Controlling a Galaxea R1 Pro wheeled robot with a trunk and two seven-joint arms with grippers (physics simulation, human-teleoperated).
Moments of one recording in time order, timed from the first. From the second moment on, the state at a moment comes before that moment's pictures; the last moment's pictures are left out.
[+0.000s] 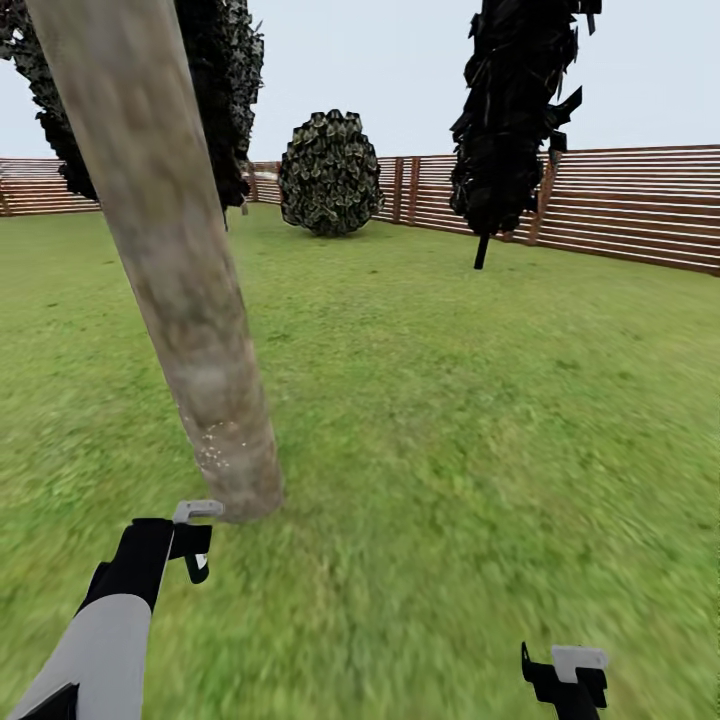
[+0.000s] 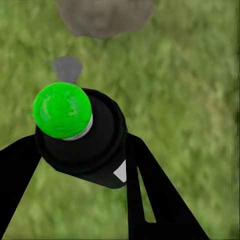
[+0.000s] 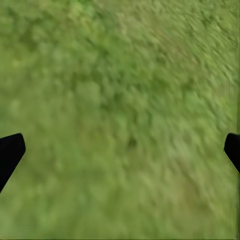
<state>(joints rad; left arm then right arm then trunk) -0.73 0.00 0.64 -0.72 -0.74 0.56 -0.38 -0.45 -0.12 -0.14 -0.06 0.24 -0.60 -0.25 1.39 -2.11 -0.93</state>
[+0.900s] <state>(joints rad) -0.73 0.01 0.64 -0.72 -0.74 0.56 -0.38 -0.45 -0.12 -0.14 -0.06 0.24 -0.60 -0.25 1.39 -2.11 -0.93</state>
